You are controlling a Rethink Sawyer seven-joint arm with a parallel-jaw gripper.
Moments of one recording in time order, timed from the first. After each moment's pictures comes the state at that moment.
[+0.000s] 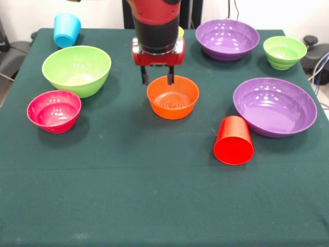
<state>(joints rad) -0.55 -0.49 0.38 1.55 -0.48 0.77 1.85</state>
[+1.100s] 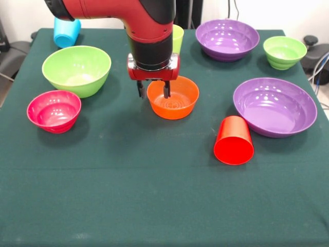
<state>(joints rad) -0.55 -0.42 0.38 1.48 -0.48 0.77 1.85</state>
